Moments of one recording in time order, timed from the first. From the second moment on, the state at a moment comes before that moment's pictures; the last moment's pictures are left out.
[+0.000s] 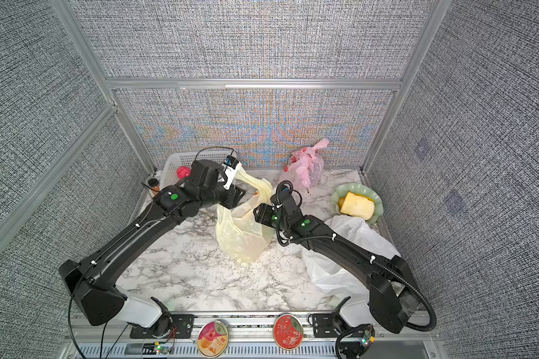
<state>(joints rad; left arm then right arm) -0.68 1.52 1.68 -0.77 -0.03 -0.03 0.70 1.40 1.07 -0.24 0.00 0.86</state>
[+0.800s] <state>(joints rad) -0.57 1.71 1.55 -0.85 0.52 0.09 0.71 1.42 1.02 -0.19 0.08 0.89</state>
